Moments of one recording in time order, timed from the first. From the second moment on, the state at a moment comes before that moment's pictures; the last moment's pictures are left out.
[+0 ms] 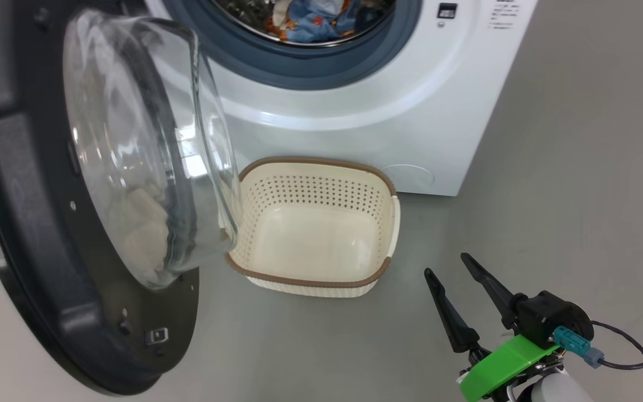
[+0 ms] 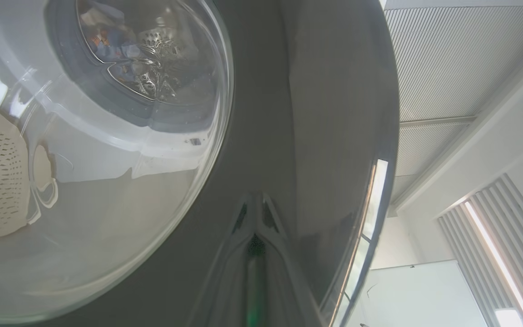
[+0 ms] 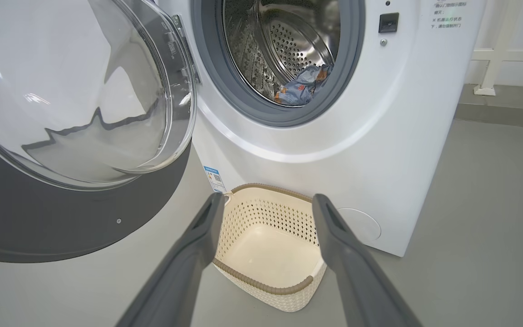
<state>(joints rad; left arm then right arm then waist) -0.53 0.22 0.50 0.14 -1.69 0.16 1.14 -0.17 -0.13 0.24 0.24 0.24 0.13 -0.25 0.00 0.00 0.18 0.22</state>
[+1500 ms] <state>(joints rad) -0.69 0.03 0.20 0.43 -1.66 -0.12 0.53 -0.16 -0.12 0.25 0.24 0.25 0.13 -0.25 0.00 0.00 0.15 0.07</state>
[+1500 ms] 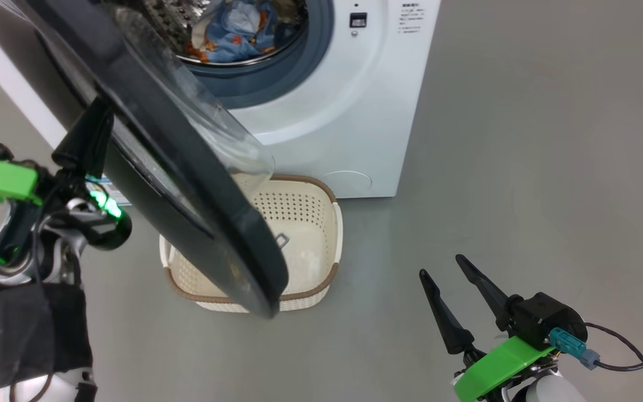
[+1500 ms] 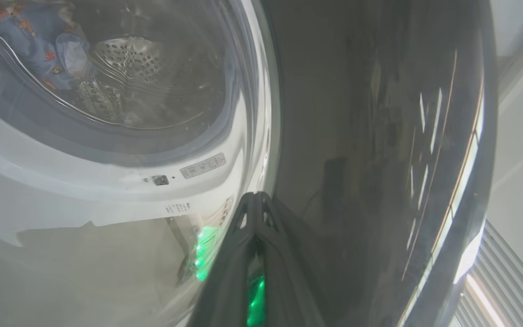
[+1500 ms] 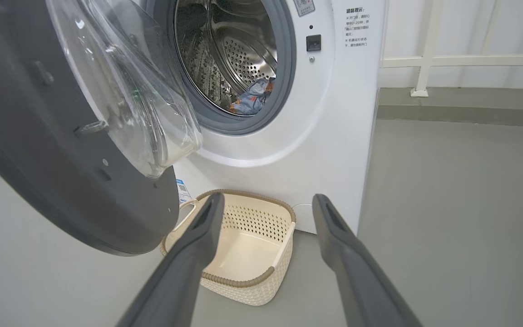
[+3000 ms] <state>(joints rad) -0.54 0.25 -0.13 0.27 -1.22 -0.13 -0.12 -0.11 -0.10 0.19 0.22 0.25 0.13 -0.25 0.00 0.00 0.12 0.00</state>
